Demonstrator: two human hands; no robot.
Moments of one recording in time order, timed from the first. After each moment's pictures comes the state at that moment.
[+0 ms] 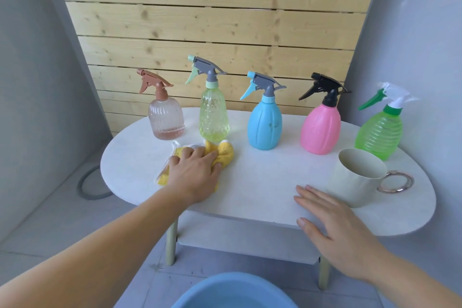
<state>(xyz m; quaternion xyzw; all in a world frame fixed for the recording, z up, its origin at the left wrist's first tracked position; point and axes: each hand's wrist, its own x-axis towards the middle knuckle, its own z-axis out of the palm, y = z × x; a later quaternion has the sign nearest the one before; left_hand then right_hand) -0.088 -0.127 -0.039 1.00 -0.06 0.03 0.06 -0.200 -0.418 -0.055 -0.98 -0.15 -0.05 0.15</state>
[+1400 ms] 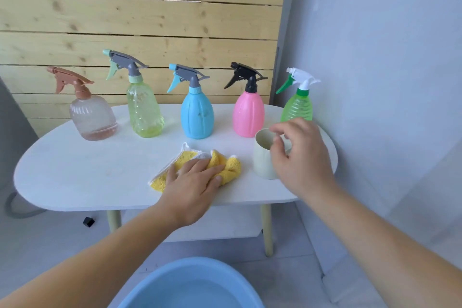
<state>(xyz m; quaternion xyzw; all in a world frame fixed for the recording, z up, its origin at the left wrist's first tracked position) -0.157 -0.238 -0.039 0.96 -0.23 -0.04 0.16 -0.203 -0.462 0.020 -0.90 -0.01 -0.37 0.24</state>
